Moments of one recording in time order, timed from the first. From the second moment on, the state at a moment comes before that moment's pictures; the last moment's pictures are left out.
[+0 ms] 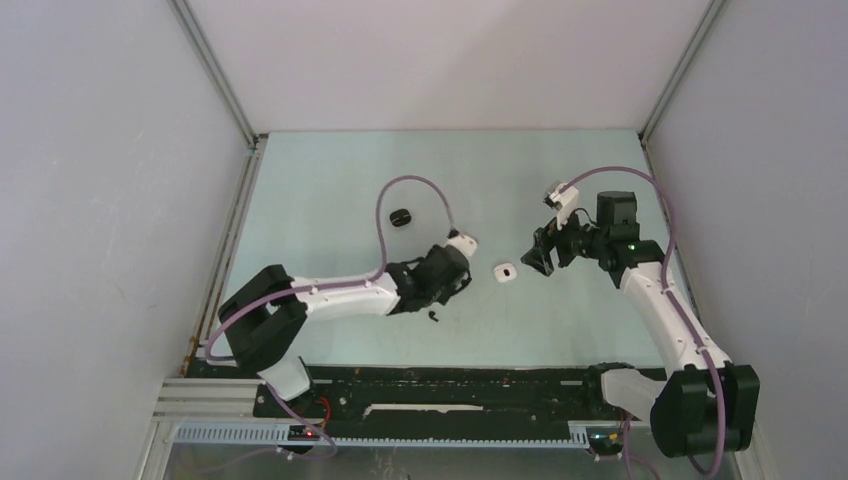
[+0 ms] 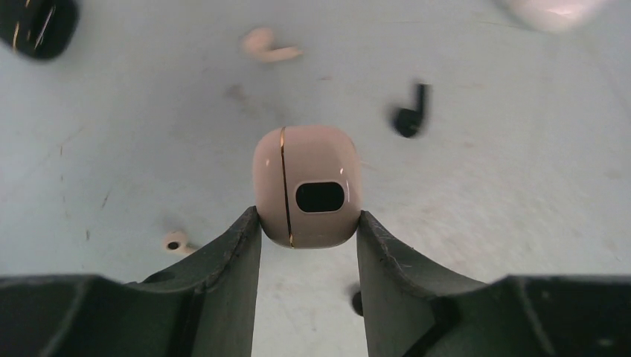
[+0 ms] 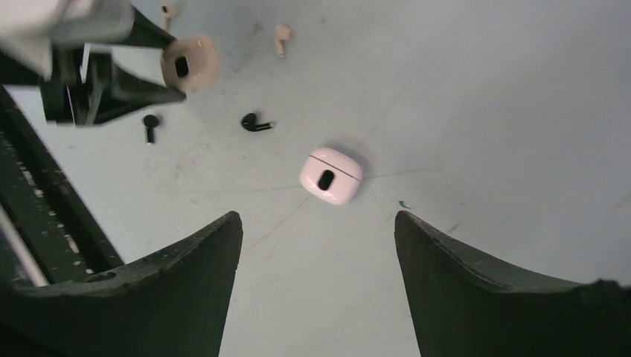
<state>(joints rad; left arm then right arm) -0.96 1.64 0.97 -0.25 -0.40 -0.27 0.08 1.10 0.83 -0.45 -0.69 -0.37</state>
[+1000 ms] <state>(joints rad) -1.23 1.46 0.77 0.16 -0.36 0.15 0.26 1.49 0.94 -0.58 -1.07 -0.21</state>
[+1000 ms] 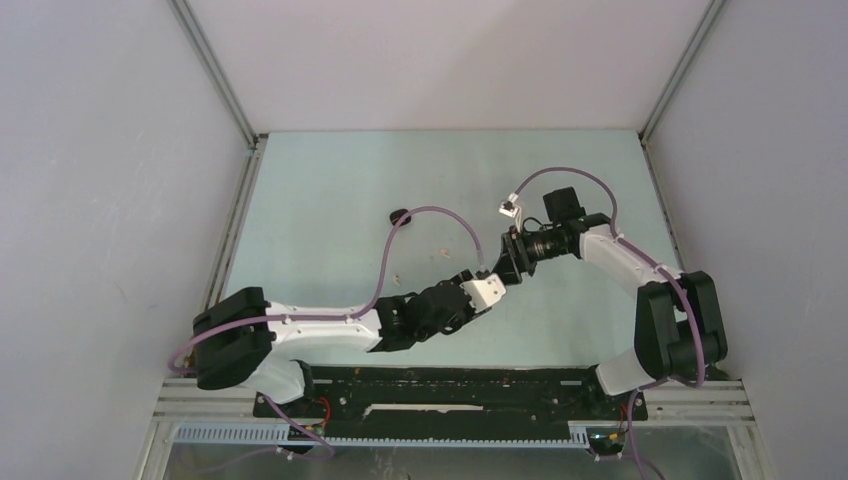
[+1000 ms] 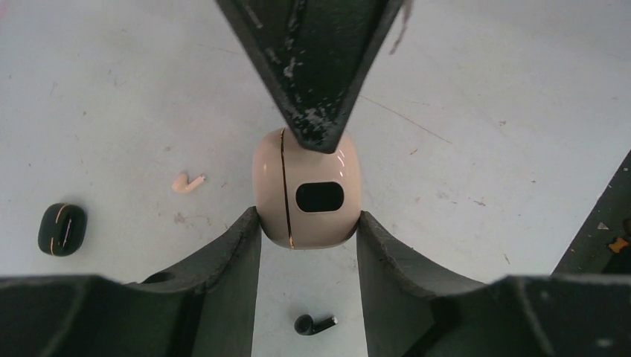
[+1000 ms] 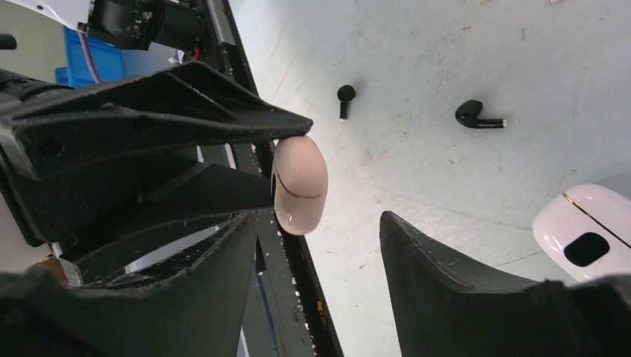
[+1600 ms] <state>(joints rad) -1.25 1.46 0.77 0.21 -0.35 0.19 0.30 1.64 1.05 -0.80 -1.19 -0.36</state>
